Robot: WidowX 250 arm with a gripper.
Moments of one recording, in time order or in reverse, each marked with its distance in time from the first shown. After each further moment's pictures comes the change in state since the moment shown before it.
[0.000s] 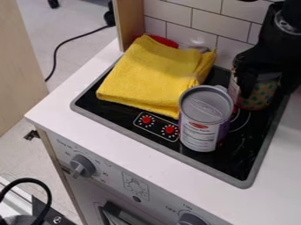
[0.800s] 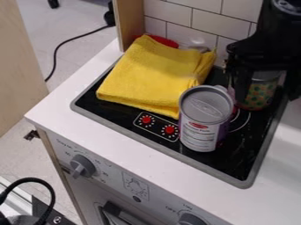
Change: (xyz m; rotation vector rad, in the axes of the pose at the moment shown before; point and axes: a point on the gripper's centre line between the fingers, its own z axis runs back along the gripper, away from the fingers) arm -0.044 0.027 0.053 0.002 0.098 -0.099
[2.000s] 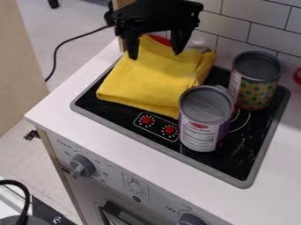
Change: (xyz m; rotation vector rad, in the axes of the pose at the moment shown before) arm 0.105 0.124 -0.006 0.116 -0.203 0.247
